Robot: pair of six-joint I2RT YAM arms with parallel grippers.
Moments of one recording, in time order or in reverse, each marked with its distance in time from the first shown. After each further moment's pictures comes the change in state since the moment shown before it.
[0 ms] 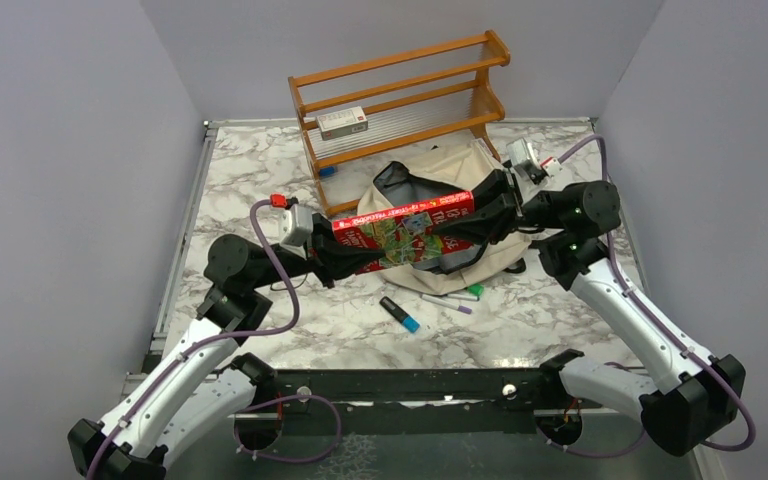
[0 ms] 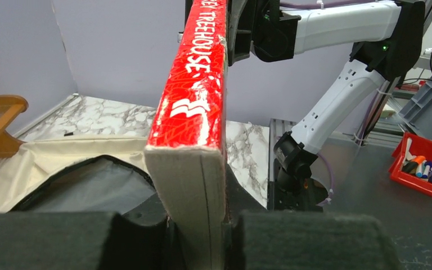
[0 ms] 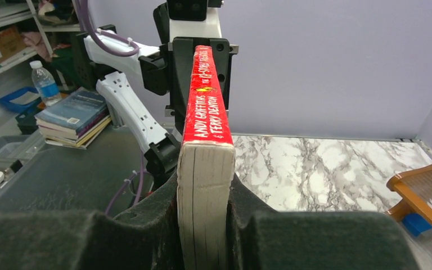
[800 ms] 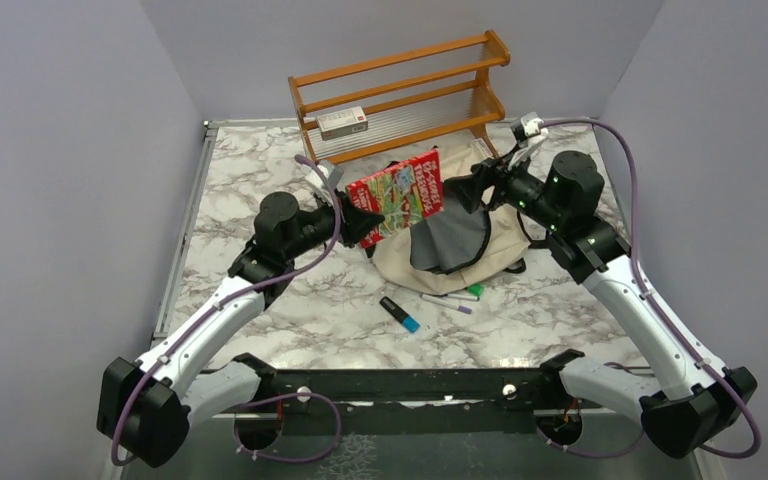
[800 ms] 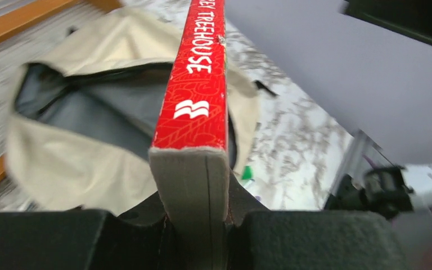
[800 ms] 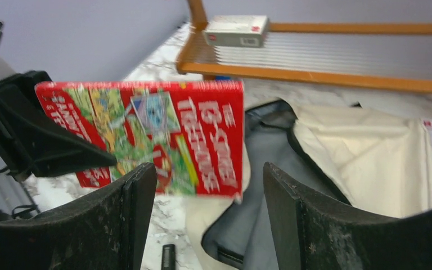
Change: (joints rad) left arm 0.053 0.285 0.035 -0.124 -0.289 -0.059; right arm -0.003 -0.021 0.154 -0.811 0.821 -0.327
